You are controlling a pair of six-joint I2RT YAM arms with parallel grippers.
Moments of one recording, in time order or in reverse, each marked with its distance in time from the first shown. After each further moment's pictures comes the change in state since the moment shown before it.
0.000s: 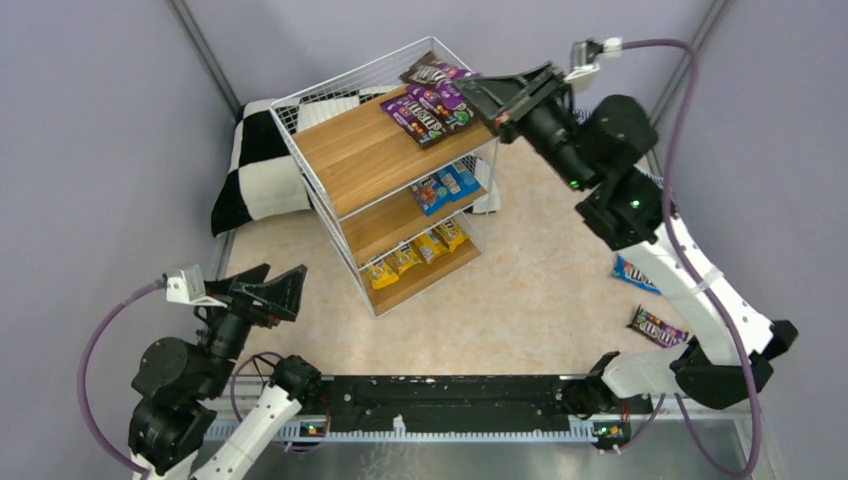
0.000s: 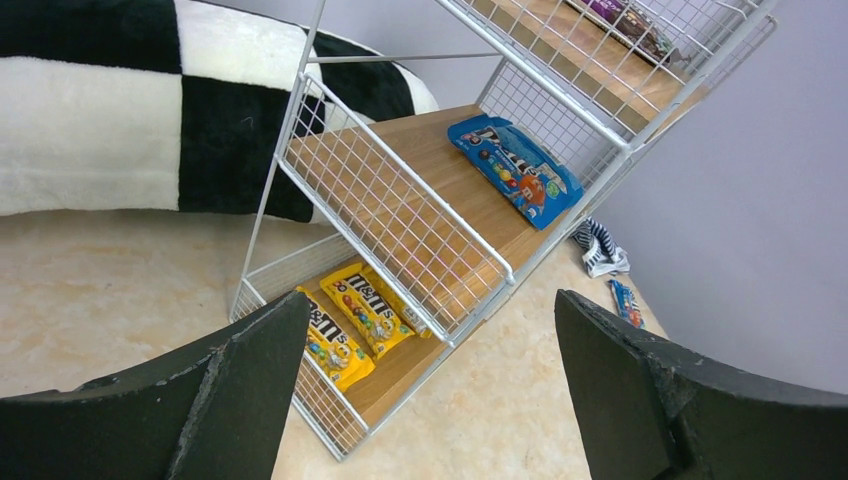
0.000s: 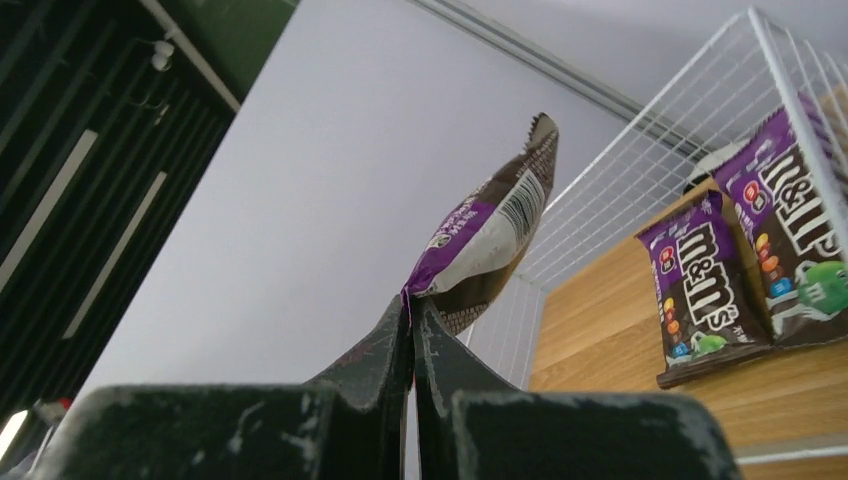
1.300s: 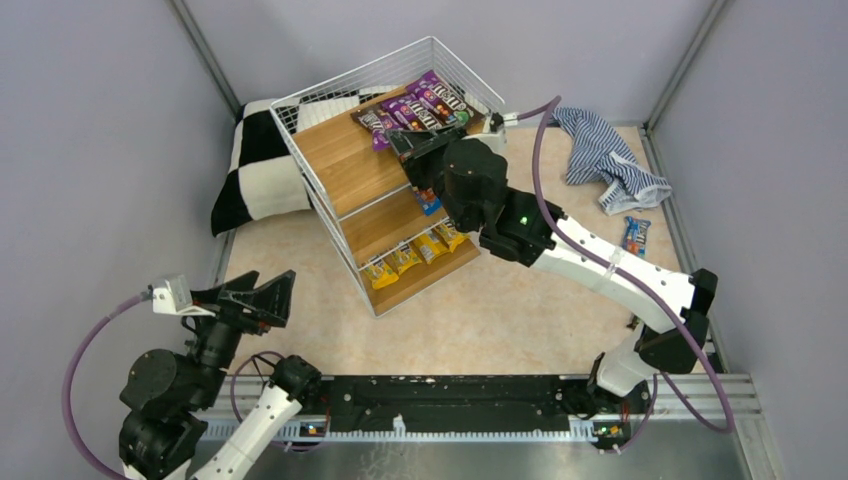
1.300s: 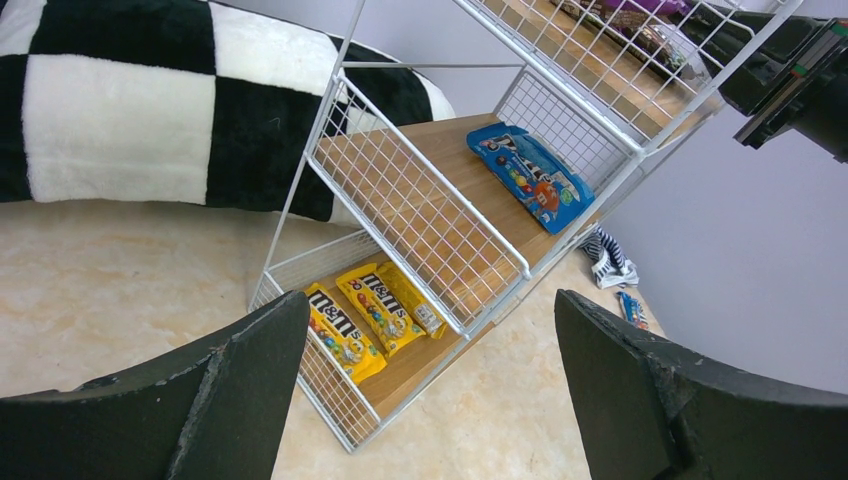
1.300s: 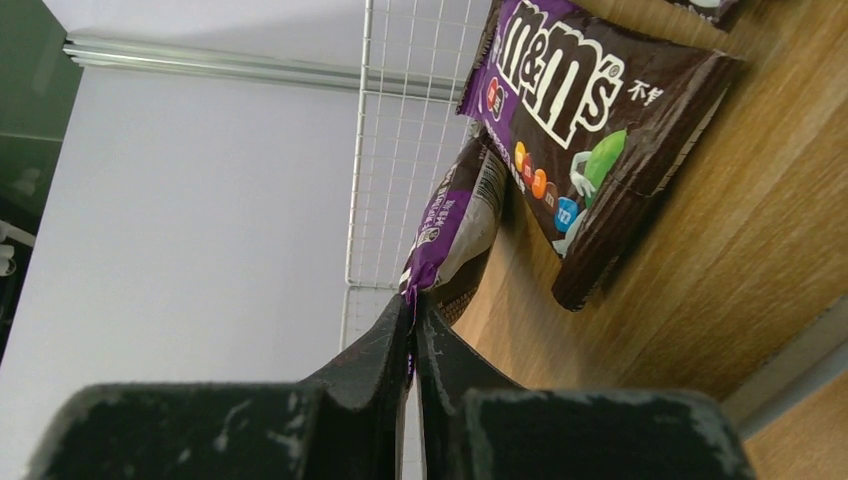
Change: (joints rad) left arm -0.007 -0.030 0.039 -0.071 -0.055 -0.010; right arm 0.404 0.286 0.031 -0.078 0.700 0.244
